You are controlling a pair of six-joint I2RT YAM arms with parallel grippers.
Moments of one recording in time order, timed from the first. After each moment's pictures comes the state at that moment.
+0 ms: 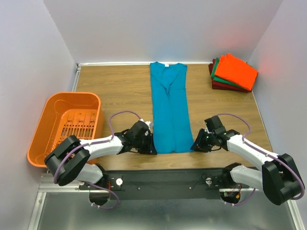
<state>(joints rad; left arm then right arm) -0.83 1.35 0.50 -0.05 0.29 -0.79 0.40 1.13 0.44 -0.44 -0.23 0.79</state>
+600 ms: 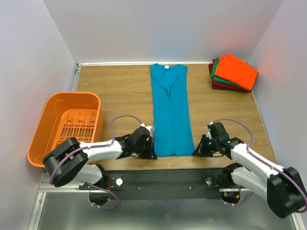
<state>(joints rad) -0.90 1.34 0.45 -0.01 0.25 -0.85 0.40 1.02 0.35 -0.41 -0.30 0.77</state>
